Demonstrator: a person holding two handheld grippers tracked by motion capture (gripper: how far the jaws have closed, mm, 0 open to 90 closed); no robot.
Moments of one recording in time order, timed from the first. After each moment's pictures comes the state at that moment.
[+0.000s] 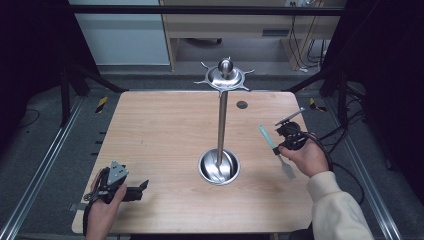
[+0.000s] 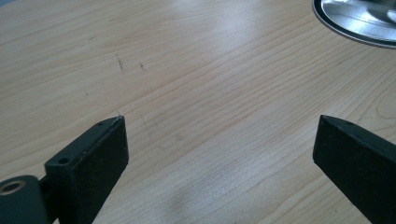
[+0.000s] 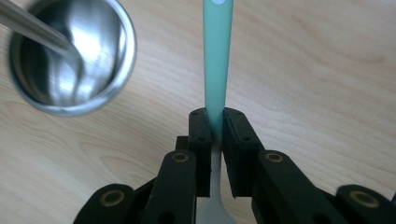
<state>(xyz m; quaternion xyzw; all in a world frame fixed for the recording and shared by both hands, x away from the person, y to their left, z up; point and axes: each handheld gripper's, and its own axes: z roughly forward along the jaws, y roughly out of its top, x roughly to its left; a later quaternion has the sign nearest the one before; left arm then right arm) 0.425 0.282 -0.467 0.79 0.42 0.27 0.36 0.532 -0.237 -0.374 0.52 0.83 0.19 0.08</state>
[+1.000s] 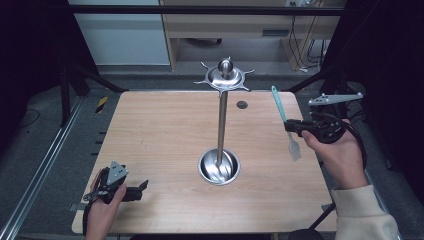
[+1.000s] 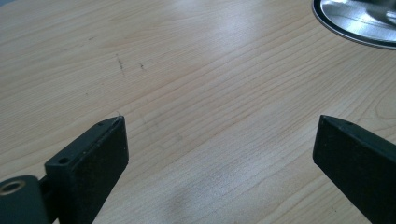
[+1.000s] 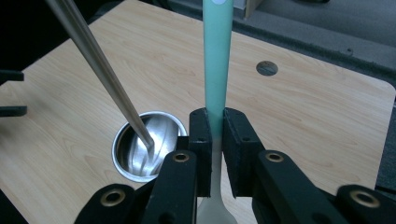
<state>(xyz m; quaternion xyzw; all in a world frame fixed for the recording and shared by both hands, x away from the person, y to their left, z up) 0.425 0.283 -0.467 0.79 0.42 0.27 0.36 0.467 -0.256 -0.261 0.44 0.78 0.40 0.18</state>
